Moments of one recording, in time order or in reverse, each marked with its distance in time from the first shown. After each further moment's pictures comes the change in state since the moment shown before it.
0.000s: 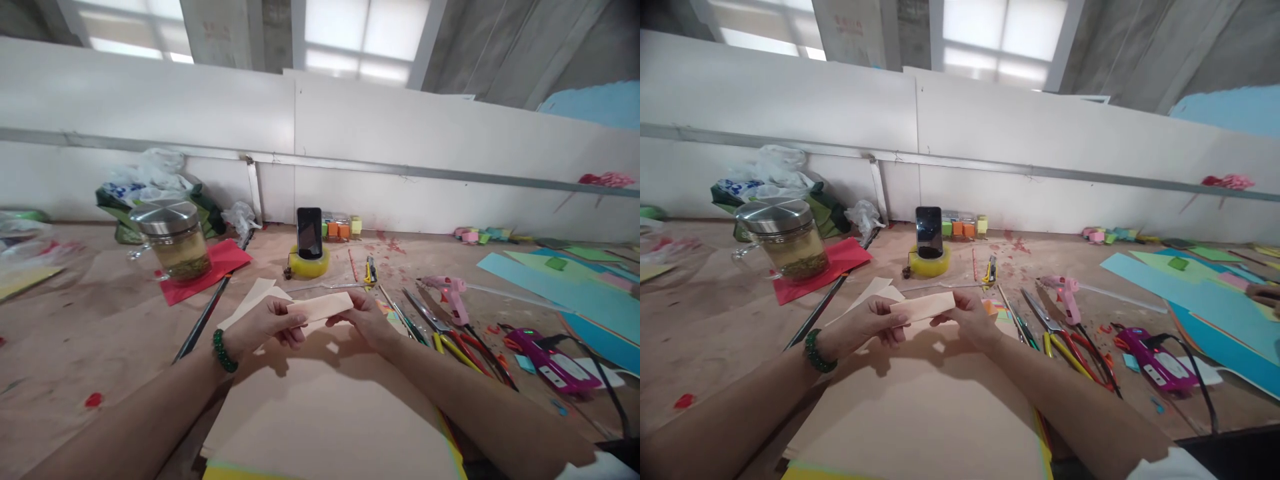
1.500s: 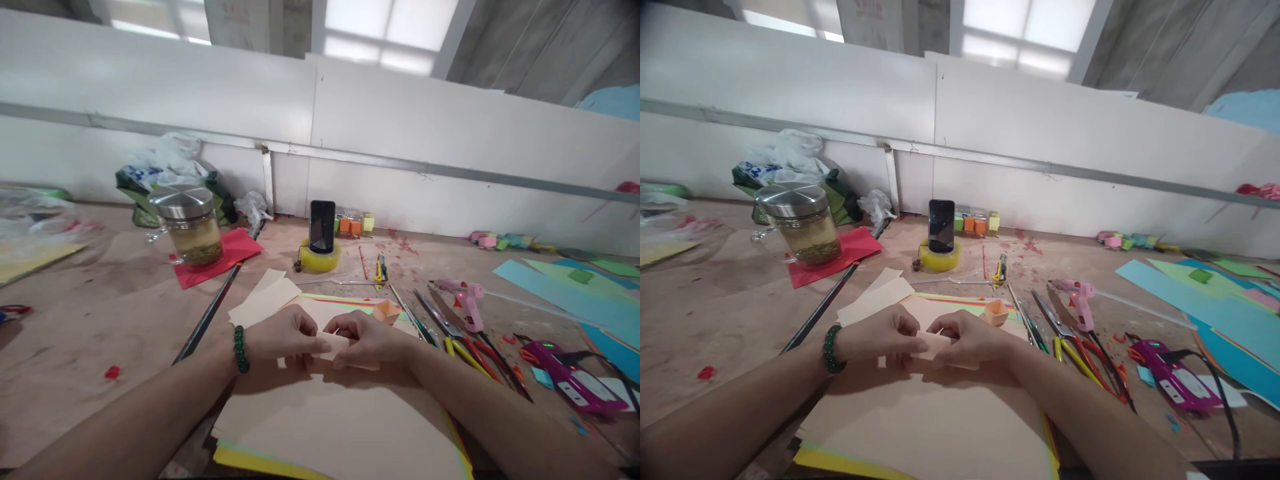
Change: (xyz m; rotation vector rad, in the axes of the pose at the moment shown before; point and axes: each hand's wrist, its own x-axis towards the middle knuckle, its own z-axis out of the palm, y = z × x) left_hand -0.009 0.004 0.020 0.210 -0.181 -0.153; right_hand -0.012 -0.017 0.007 -0.511 -0.494 0.380
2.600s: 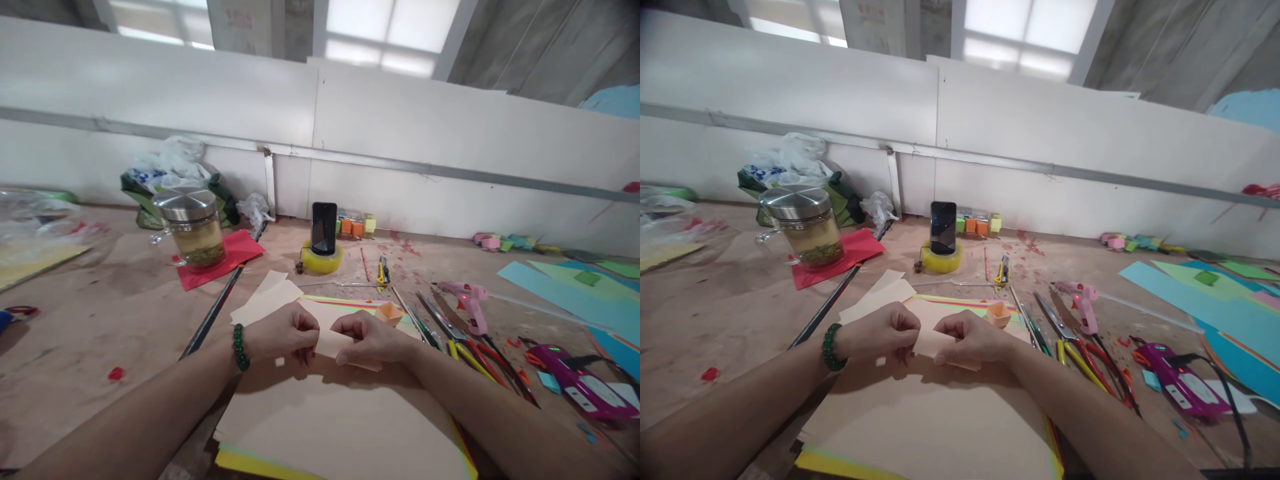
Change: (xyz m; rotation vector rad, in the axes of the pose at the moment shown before) left_hand -0.002 0.002 -0.001 -0.045 0.019 0.072; right_hand 0.001 0.007 -0.002 0.149 0.001 -0.043
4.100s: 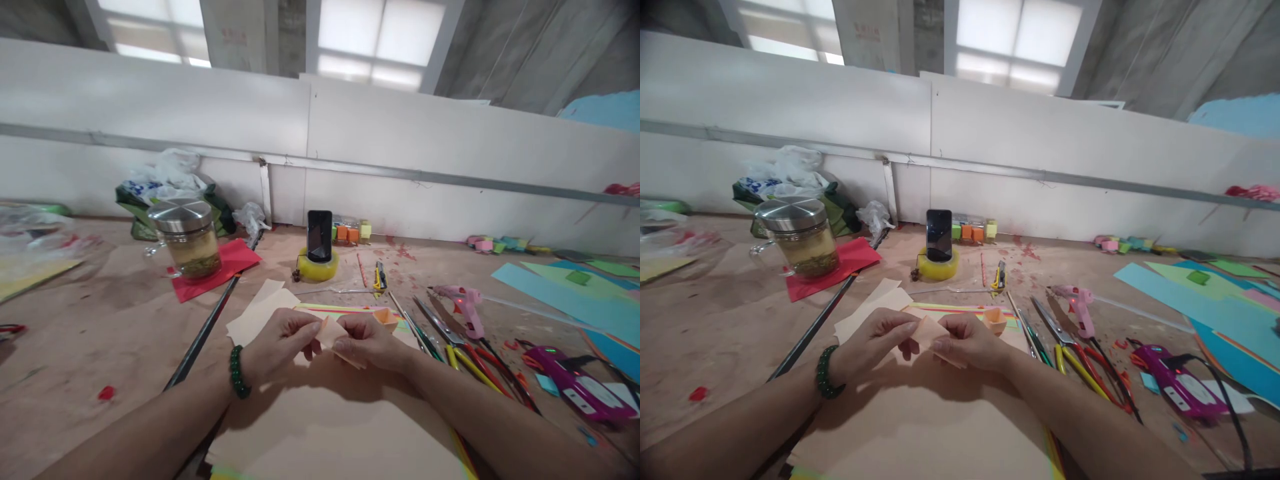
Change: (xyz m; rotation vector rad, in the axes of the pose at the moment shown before) left_hand -0.006 0.001 0.007 -0.004 0.282 0.381; right_hand 0.000 -0.001 0.007 0.098 0.089 -0.176
